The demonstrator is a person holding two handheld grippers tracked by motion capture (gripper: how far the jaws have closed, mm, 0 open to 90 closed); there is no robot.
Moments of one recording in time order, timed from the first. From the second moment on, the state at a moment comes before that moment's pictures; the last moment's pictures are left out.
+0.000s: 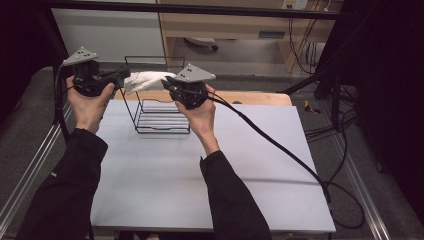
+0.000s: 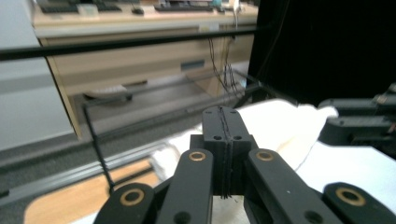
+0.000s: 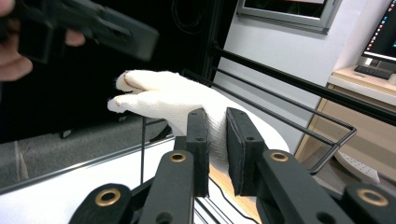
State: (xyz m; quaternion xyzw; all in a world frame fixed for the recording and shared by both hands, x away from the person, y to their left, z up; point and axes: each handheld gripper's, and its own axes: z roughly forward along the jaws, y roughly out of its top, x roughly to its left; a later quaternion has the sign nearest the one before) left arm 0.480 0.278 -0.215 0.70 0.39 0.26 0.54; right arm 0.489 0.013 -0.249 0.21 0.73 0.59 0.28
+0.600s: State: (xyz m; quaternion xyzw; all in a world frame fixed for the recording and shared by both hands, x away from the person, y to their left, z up) left arm 0.482 0.271 -0.250 0.72 0.38 0.25 0.52; right arm 0.484 0.008 -0.247 0.22 0.74 0.59 0.25
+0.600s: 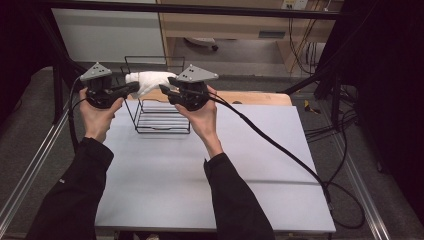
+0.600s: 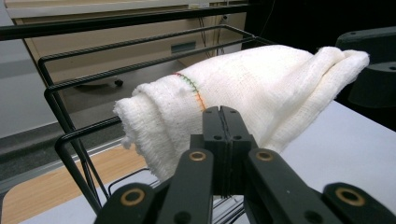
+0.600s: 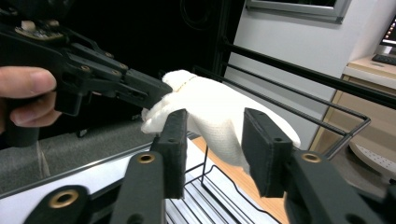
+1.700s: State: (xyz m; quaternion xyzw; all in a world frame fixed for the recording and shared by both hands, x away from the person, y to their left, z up) left arm 0.487 0.271 -0.276 0.72 0.39 0.25 0.51; right arm 0.499 0.020 -0.268 0.25 0.77 0.55 0.22
